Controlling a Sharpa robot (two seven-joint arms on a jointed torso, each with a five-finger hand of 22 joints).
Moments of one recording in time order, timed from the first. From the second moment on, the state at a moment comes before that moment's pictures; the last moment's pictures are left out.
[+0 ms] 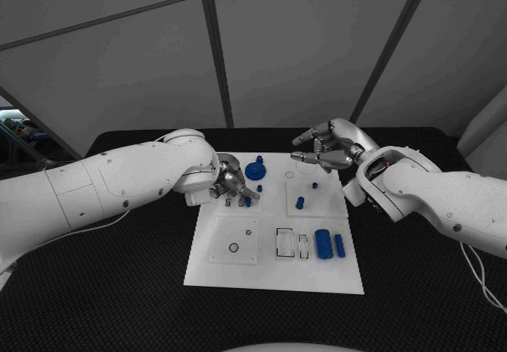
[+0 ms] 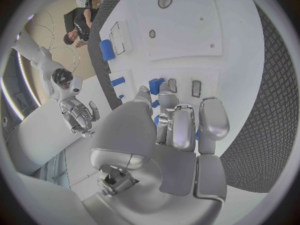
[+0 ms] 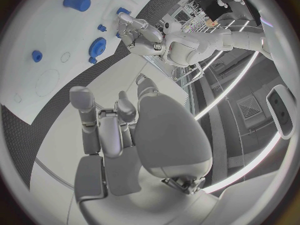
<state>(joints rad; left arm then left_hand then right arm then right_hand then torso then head) 1.34 -0.60 -0.05 1.32 -0.91 0.22 -0.60 1.24 -0.02 -0.07 0.27 0.07 1.01 0.04 0.54 0.55 1.29 -0.03 0.98 0.83 1.47 -0.08 1.36 1.29 0.13 1.32 0.03 1.35 1.13 1.21 -0.81 0.07 1.57 -0.95 -0.44 0.01 1.45 -0.09 -0.03 0.25 0.34 0.91 0.15 0.21 0.07 1.24 0.07 1.17 1.10 1.46 0.00 1.42 1.30 0.12 1.17 0.10 1.17 0.82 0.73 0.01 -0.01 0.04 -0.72</state>
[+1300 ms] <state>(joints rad) 1.34 -0.62 -0.06 1.34 -0.85 0.22 -0.59 1.29 -0.13 0.47 0.28 0.08 0.98 0.03 0.54 0.57 1.29 -0.04 0.98 0.81 1.47 -0.09 1.36 1.29 0.13 1.32 0.02 1.35 1.15 1.21 -0.80 0.07 1.56 -0.95 -0.44 0.00 1.45 -0.09 -0.03 0.25 0.34 0.91 0.15 0.21 0.07 1.24 0.07 1.17 1.10 1.46 0.00 1.42 1.30 0.12 1.17 0.10 1.17 0.82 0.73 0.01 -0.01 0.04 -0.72</state>
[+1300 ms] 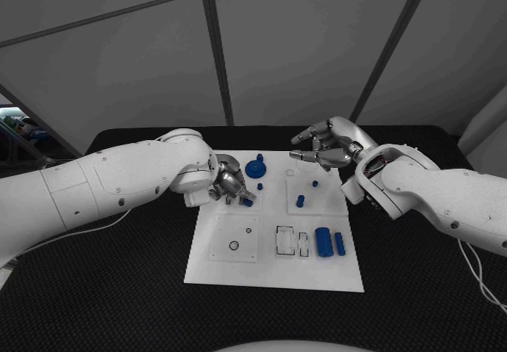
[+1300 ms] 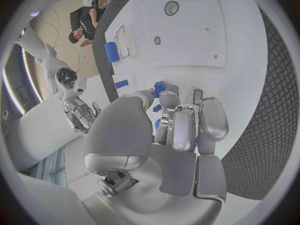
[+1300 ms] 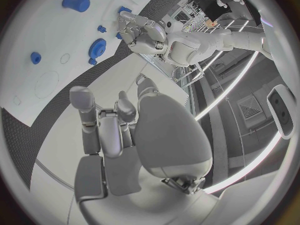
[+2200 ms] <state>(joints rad) 1.34 -0.68 -0.06 1.41 -0.89 0.12 -0.57 1.24 -0.16 0.55 0.24 0.08 0.98 0.03 0.56 0.57 1.31 -0.04 0.99 0.82 1.47 -0.09 1.36 1.29 0.13 1.34 0.02 1.37 1.19 1.21 -0.81 0.07 1.56 -0.95 -0.43 0.00 1.45 -0.09 -0.03 0.25 0.34 0.91 0.15 0.21 0.07 1.24 0.07 1.17 1.10 1.46 0.00 1.42 1.30 0.12 1.17 0.10 1.17 0.82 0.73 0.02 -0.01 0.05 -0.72</state>
